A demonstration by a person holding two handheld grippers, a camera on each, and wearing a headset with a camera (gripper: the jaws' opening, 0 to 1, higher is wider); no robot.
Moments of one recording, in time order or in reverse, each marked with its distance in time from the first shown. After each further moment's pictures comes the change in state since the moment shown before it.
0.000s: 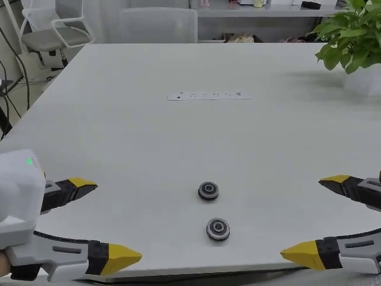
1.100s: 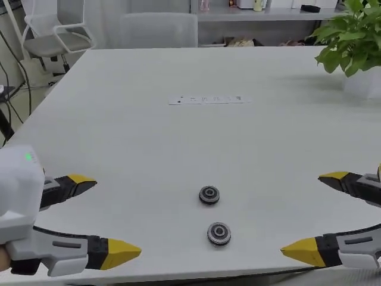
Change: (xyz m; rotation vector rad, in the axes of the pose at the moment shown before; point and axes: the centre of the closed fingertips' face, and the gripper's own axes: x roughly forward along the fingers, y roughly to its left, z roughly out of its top) left arm -0.002 0.008 0.012 0.020 -0.006 0.016; right arm 0.000 -0.007 0.009 -0.033 -0.008 -0.005
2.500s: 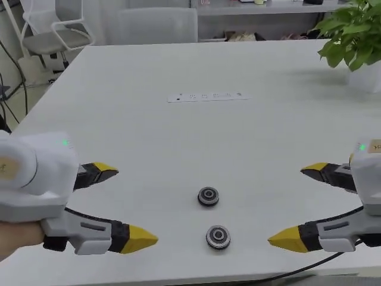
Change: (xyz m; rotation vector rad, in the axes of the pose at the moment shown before) left arm 0.044 0.008 0.016 0.064 0.040 -0.057; right arm 0.035 -0.019 0.000 -0.040 0.027 0.054
